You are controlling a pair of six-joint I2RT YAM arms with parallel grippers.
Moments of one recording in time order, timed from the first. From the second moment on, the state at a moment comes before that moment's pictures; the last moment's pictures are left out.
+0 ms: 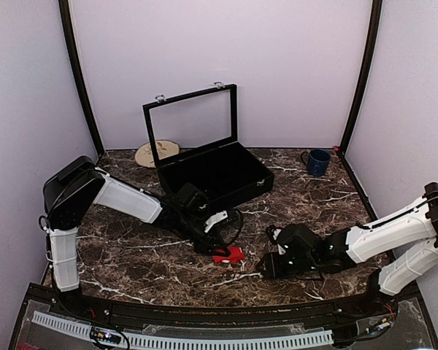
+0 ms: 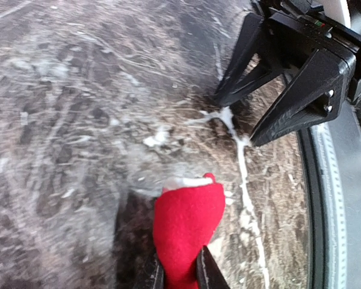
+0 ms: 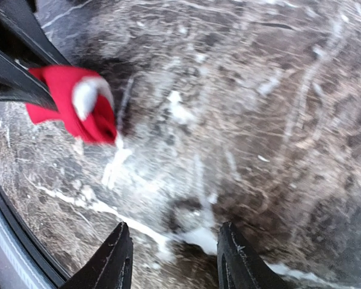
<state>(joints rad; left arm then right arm) -0.82 2.03 1.10 -0.03 0.78 0.18 1.12 1.41 0.49 0.02 0.09 0.82</state>
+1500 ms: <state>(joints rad) -0.62 1.72 1.31 -0.34 0.02 0.21 1.01 1.48 0.76 -0.32 0.22 0.70</state>
